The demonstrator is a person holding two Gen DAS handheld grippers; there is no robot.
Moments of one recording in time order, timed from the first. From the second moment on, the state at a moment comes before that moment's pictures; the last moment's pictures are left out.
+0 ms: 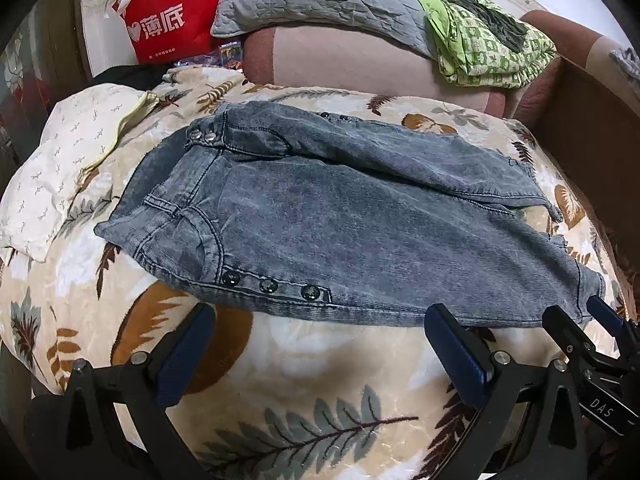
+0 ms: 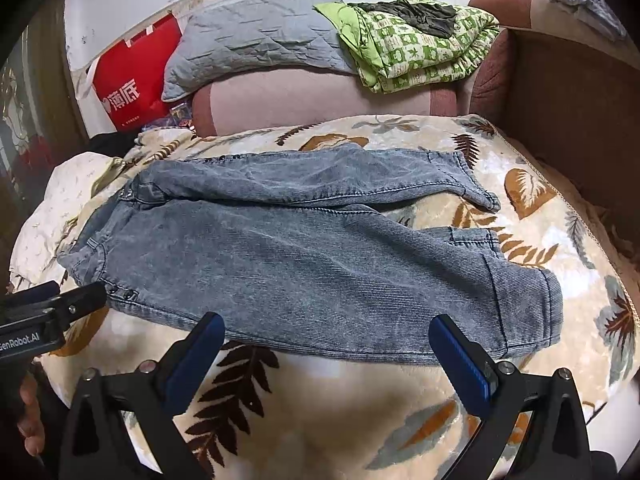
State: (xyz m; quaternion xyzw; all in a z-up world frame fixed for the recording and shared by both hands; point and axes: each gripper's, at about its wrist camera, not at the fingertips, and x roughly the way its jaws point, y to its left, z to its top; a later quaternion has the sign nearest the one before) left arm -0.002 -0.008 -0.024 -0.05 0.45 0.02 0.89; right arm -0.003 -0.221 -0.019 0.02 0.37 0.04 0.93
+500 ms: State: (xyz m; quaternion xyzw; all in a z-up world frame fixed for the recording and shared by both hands) left arm -0.002 -0.004 -0.023 -0.05 0.45 0.03 0.89; right arm -0.003 -0.220 -0.021 0.02 0.37 0.04 0.93
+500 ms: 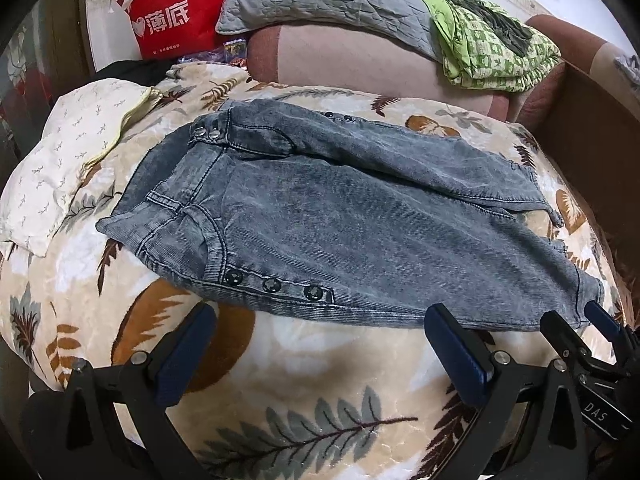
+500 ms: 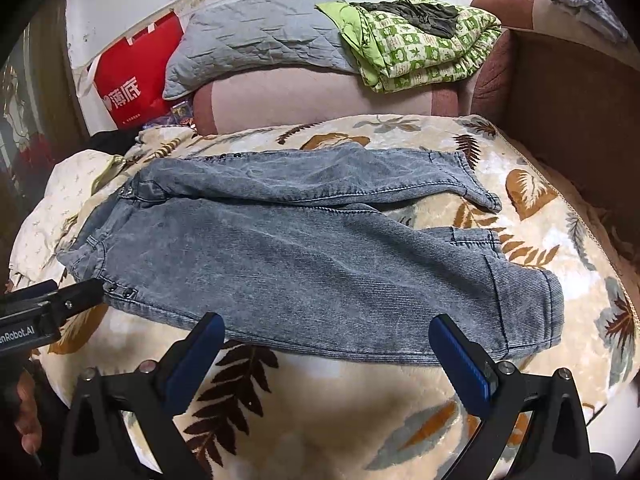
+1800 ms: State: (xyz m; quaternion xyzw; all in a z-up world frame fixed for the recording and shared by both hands) left arm -0.004 -0.013 -0.027 -0.03 0.44 0.03 0.90; right arm -0.001 -0.220 -0.034 0.02 0.39 0.04 0.92
